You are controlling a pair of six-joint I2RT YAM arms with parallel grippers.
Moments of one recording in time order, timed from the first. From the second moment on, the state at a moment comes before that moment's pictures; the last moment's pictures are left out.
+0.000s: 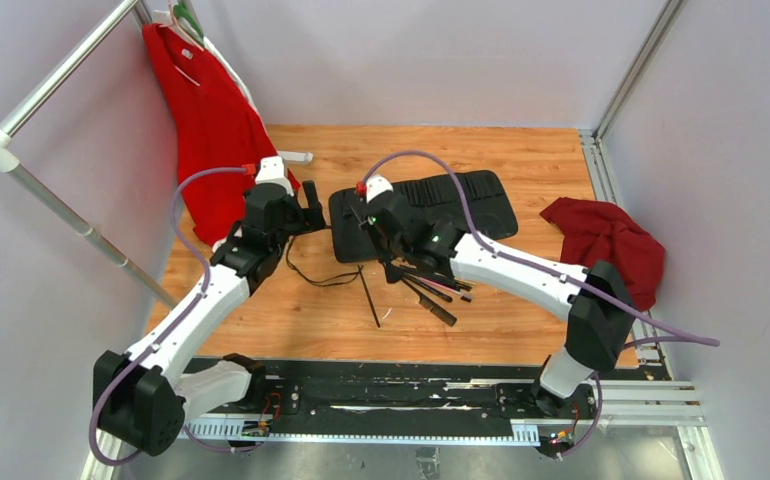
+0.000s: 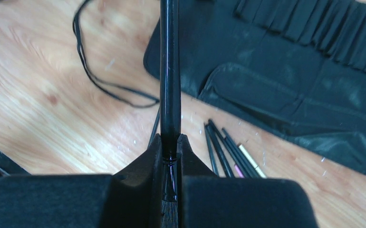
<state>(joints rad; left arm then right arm) -0.37 1.10 0.82 -0.14 -0.30 -0.33 1.00 1.63 1.31 -0.41 0.27 0.25</state>
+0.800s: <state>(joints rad) -0.35 0.97 0.83 -0.26 -0.34 -0.35 0.80 2.08 1.89 -0.59 -0.10 0.39</state>
